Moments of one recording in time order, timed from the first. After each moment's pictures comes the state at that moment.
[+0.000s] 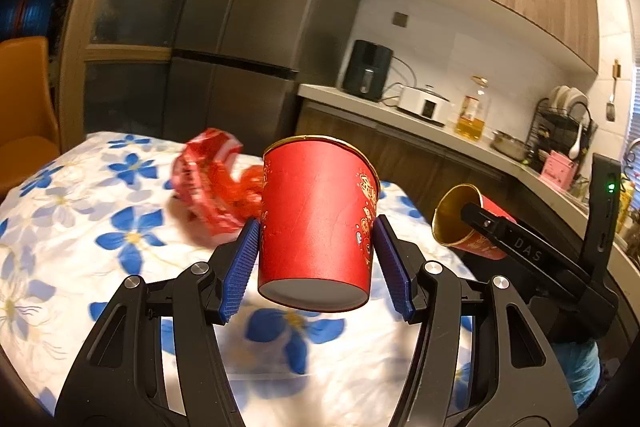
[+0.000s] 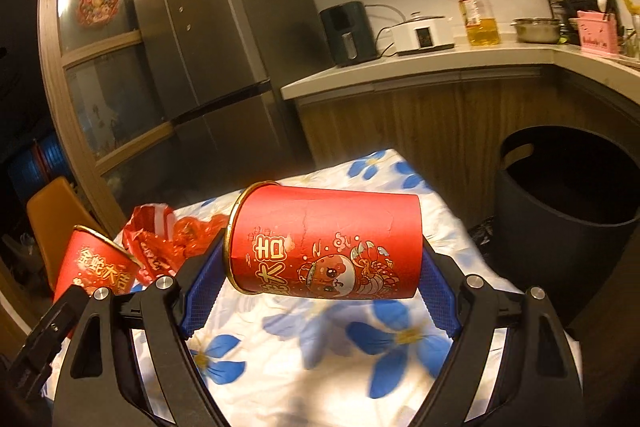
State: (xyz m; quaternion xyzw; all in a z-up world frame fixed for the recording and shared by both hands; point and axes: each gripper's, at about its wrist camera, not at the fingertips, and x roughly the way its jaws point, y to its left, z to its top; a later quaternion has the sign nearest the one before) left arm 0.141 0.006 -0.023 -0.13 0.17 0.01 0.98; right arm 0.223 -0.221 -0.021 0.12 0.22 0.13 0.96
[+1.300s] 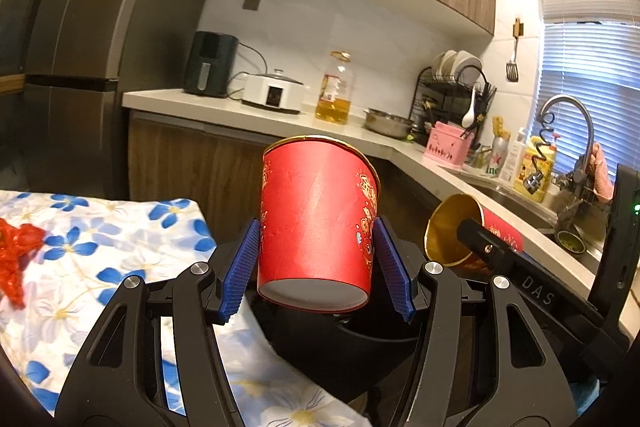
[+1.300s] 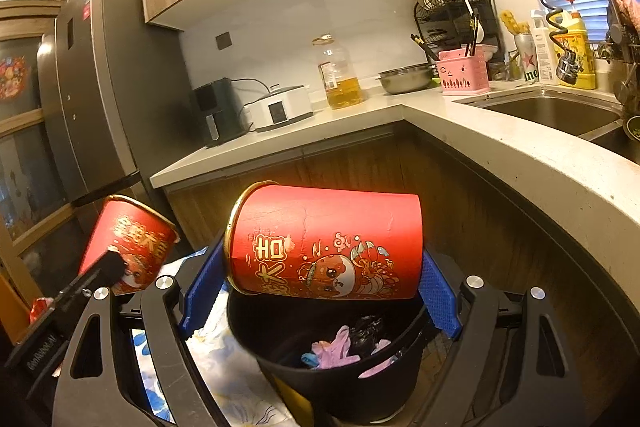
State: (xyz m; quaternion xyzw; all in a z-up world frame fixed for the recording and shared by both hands) left arm 0.261 -0.239 0.010 -0.09 0.15 -0.20 0.96; right arm 0.228 -0.443 0.008 0.16 0.14 -0.06 0.98
